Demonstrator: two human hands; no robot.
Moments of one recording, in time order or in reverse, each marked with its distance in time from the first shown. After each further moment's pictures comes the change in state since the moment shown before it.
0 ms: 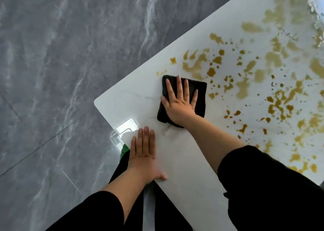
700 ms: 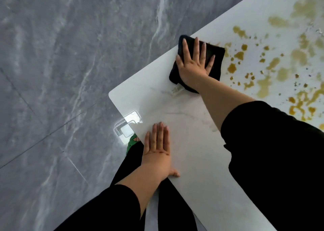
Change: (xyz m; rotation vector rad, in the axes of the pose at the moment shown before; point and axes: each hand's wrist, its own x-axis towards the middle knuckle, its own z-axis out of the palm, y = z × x) left_hand 0.007 -0.005 0.005 -0.043 -0.017 0.060; right_hand 0.093 -0.028 -0.036 -0.016 0.146 0.085
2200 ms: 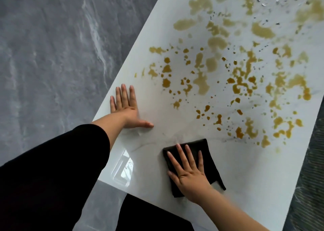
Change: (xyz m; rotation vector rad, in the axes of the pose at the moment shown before) left_hand 0.115 0.046 -0.211 0.277 0.075 0.090; right_hand -0.257 0.098 0.065 0.093 -0.348 0.090
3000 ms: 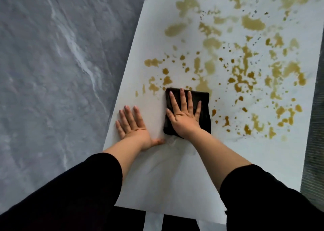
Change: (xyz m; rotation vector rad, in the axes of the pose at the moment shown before) left_hand 0.009 0.004 -0.013 -0.006 -0.149 -0.054; right_hand 0.155 -0.023 -0.139 0.252 0.295 0.302
